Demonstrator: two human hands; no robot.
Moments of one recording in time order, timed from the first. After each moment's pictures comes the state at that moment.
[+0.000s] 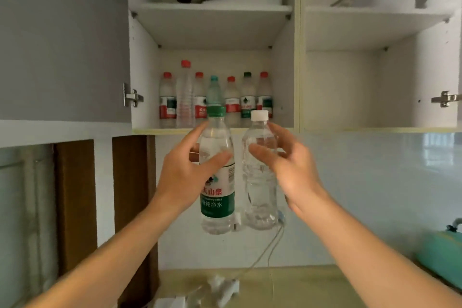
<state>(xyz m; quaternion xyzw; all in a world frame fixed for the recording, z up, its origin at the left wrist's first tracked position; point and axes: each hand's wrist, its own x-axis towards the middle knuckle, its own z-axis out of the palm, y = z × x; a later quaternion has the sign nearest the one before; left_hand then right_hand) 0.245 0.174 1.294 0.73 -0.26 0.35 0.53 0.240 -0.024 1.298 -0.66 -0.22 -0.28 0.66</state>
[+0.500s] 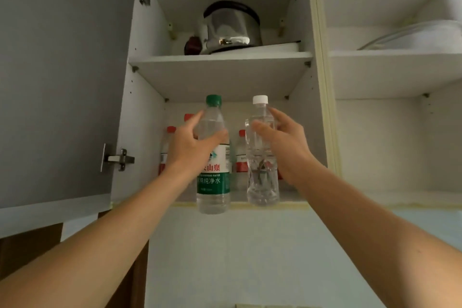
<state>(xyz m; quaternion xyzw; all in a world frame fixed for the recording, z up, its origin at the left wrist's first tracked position) 0.404 0.170 1.448 0.70 -0.19 0.46 0.50 0.417 -0.016 1.460 -0.62 -0.26 -0.31 0.67</state>
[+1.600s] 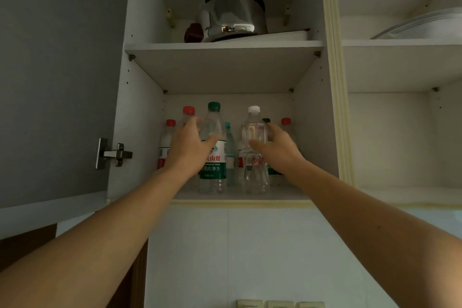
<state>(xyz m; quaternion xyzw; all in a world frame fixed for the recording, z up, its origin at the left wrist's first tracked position) 0.453 0.191 1.453 0.78 -0.13 0.49 0.36 0.473 -0.012 1.455 -0.80 -0.20 -0.33 0.46</state>
